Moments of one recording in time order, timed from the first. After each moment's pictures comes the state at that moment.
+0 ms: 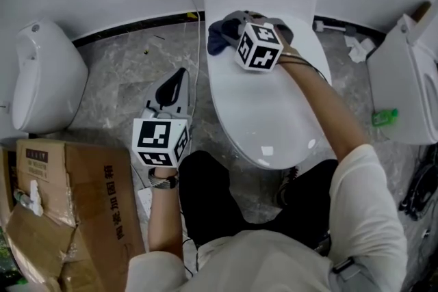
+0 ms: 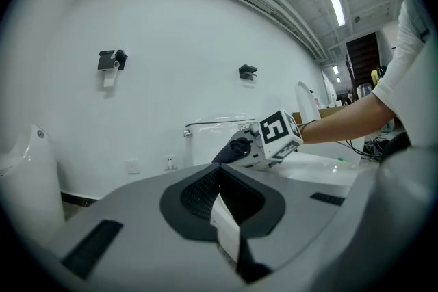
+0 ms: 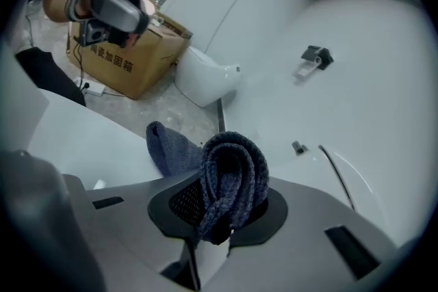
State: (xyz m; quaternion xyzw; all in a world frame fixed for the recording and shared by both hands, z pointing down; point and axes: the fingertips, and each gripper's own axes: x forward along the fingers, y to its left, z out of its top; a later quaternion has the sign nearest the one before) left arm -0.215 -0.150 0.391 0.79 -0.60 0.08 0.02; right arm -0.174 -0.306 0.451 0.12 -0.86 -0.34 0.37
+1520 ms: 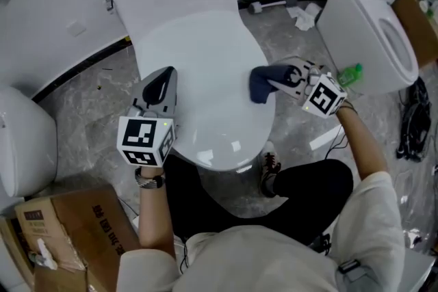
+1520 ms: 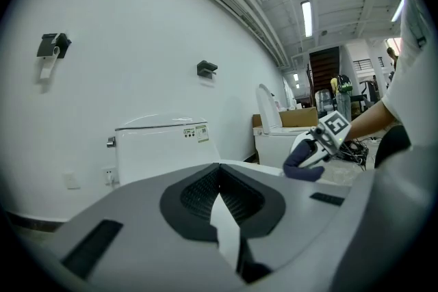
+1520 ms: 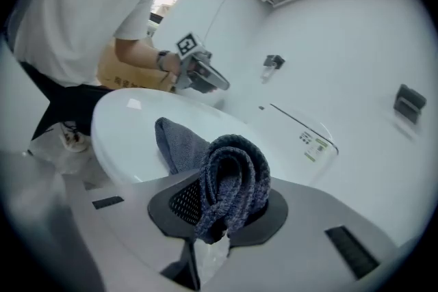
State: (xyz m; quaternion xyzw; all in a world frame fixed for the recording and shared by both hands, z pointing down) left arm -0.065 -0.196 0.384 0.88 -0.46 0.10 0.00; right arm 0.139 -0.175 0.471 0.17 -0.91 -0.25 0.28
